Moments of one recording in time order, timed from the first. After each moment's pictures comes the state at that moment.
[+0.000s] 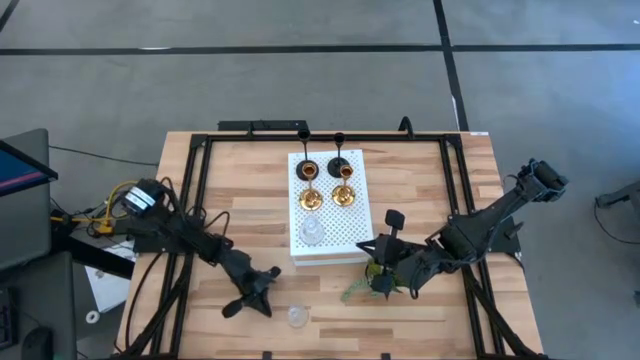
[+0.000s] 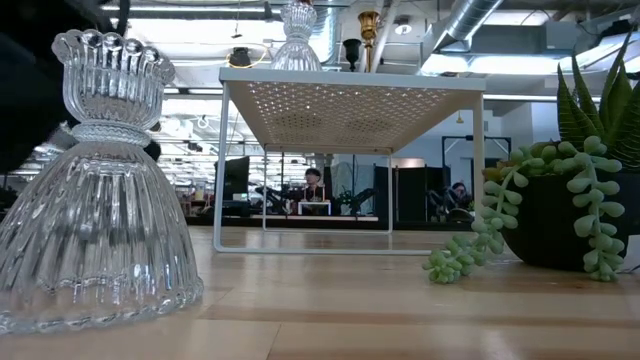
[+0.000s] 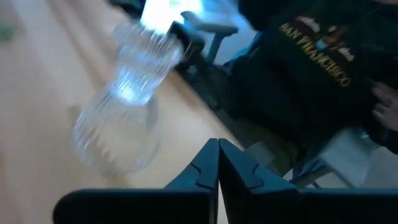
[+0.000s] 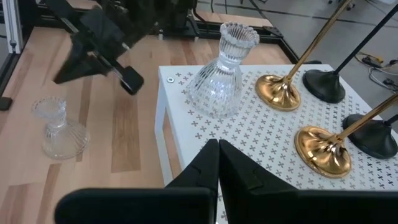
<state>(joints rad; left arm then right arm) -0.55 1.56 0.34 1.06 0.35 -0.30 0.60 1.40 1.14 -0.48 0.78 0.34</state>
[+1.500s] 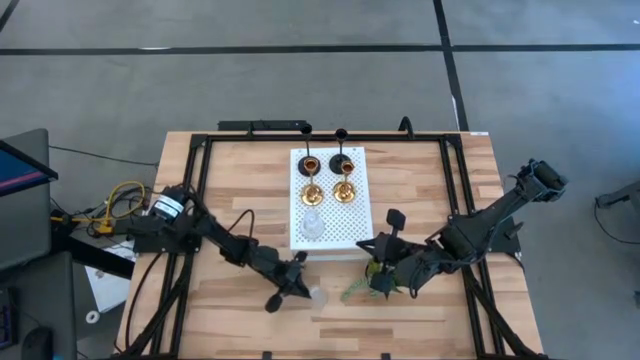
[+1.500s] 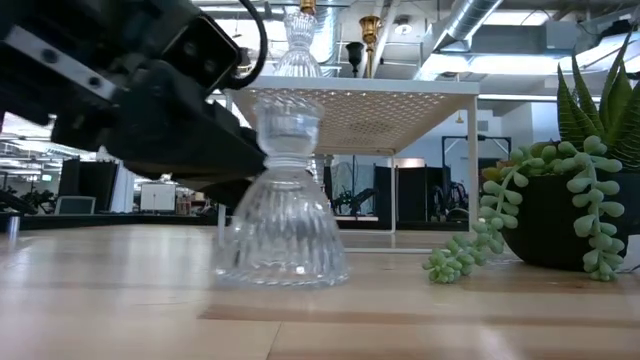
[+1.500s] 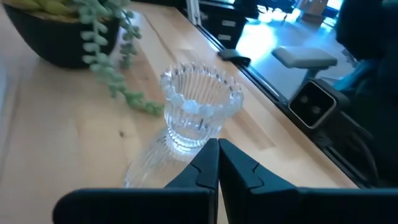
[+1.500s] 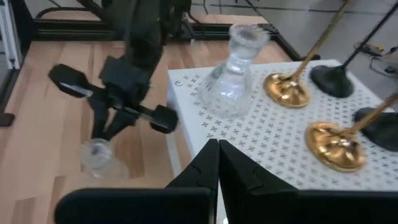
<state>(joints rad) -0.40 1.77 0.58 1.06 0.15 -0.15 0.60 1.40 1.14 -0.47 0.80 0.41</state>
